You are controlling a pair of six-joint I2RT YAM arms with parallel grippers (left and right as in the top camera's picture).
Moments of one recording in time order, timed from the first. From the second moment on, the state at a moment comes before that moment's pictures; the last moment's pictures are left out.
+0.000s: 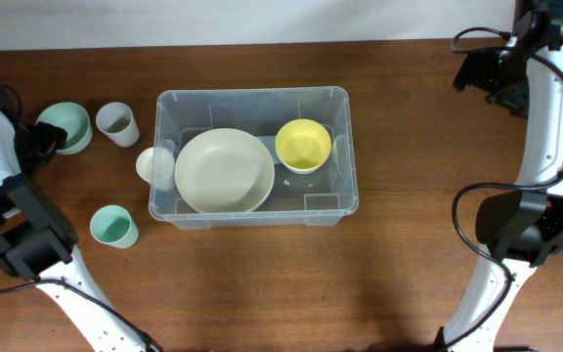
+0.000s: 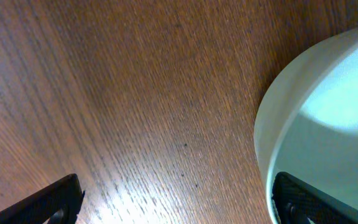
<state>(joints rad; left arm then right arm) 0.53 2.46 2.20 -1.19 -0.03 -0.63 -0.21 2.23 2.51 -1.58 0.03 0.31</state>
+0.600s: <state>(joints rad) 0.55 2.50 2.25 -1.28 -0.03 -0.61 -0.21 2.23 2.51 -1.58 0.03 0.31</state>
